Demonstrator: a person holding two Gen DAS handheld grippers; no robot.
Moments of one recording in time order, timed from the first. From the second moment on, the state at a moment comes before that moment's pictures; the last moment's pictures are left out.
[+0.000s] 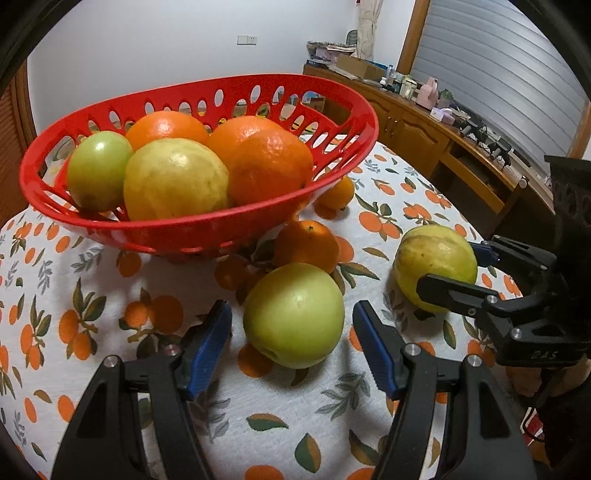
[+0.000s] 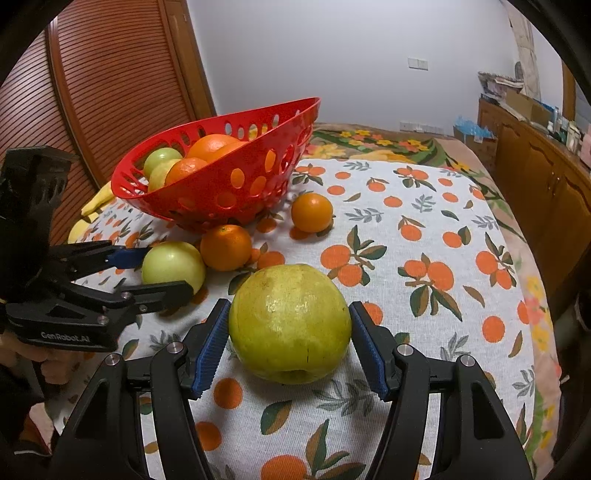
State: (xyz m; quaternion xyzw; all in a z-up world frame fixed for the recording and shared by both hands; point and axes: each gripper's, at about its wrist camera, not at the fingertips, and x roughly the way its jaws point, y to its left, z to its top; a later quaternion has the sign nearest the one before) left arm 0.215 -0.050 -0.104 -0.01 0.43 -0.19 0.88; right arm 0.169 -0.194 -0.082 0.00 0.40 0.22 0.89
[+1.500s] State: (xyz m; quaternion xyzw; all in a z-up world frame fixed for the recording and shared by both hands) left arm 0.150 -0.014 -0.024 -0.04 0.33 -0.21 0.92; right arm 0.146 -0.190 -0.005 0.02 0.31 0.26 0.91
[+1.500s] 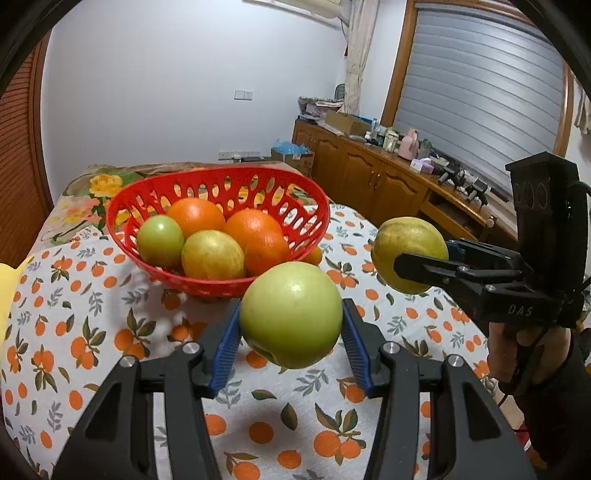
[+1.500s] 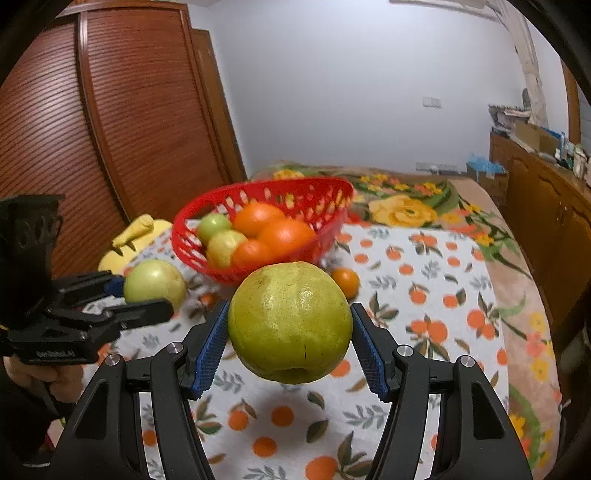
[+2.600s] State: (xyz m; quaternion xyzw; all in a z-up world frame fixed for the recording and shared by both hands) left arm 0.235 0.026 -0.005 -0.03 0.31 -0.17 0.94; right arm 0.268 -0.118 0.001 -0.05 0.32 0.31 0.90
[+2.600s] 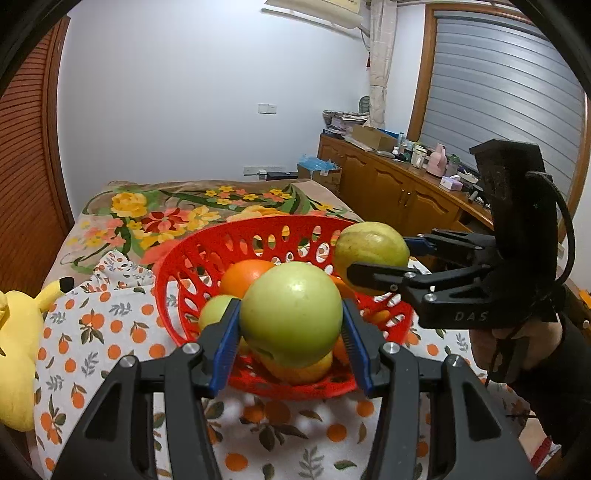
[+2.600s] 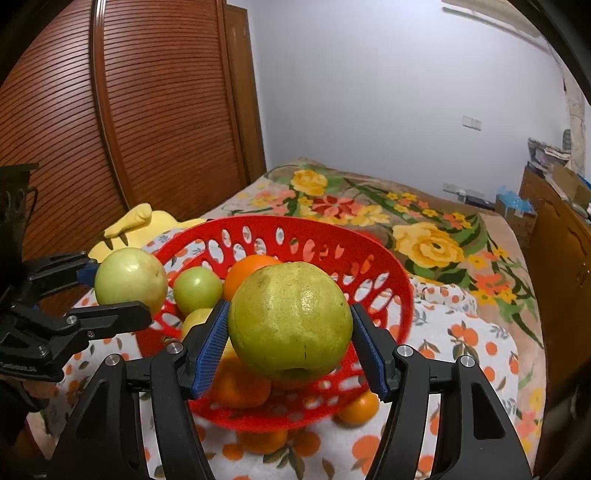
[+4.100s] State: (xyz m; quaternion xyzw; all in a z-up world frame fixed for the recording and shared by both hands) left arm 0.304 0.050 -0.019 -0.02 0.33 -0.11 0.94; right arm 0.305 -0.109 0.005 -0.07 0.32 0.28 0.90
